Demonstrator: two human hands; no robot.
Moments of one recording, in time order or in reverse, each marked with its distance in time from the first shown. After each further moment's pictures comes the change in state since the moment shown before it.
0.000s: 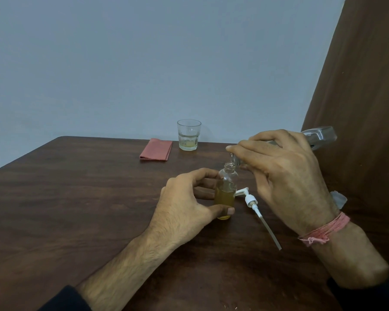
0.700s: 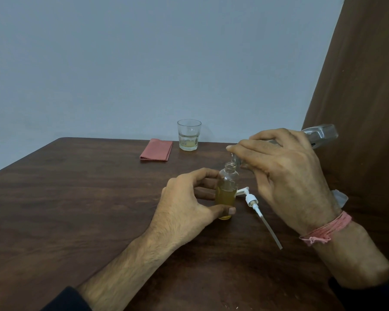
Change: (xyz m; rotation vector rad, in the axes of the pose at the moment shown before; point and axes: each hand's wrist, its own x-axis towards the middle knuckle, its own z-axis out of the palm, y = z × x) left_hand 0.000 0.002 0.001 -0.009 -0.003 0.004; right_hand -0.001 0.001 -0.001 -0.006 0.004 -0.007
